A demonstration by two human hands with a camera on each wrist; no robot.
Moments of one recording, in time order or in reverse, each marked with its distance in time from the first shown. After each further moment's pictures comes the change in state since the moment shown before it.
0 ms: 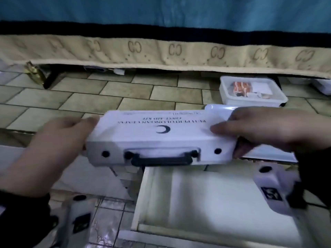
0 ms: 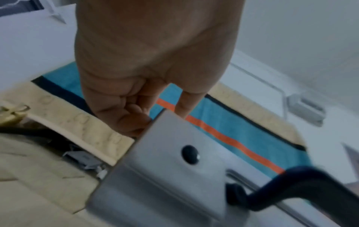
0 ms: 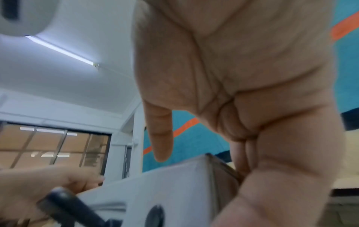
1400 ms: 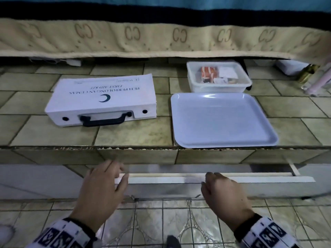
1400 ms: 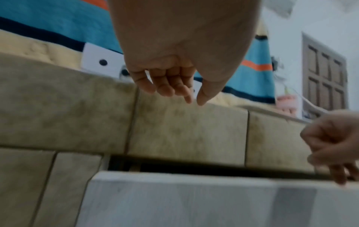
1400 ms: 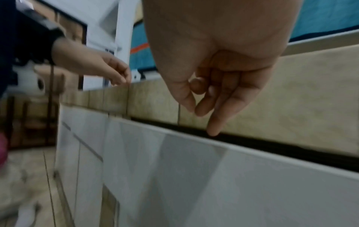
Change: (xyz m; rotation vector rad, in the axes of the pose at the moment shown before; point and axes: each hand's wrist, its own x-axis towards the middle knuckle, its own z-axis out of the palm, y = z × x) left_hand -0.042 -0.083 0.123 0.724 -0.310 0.544; right_hand 0.007 0.181 0.114 -0.604 0.317 0.083
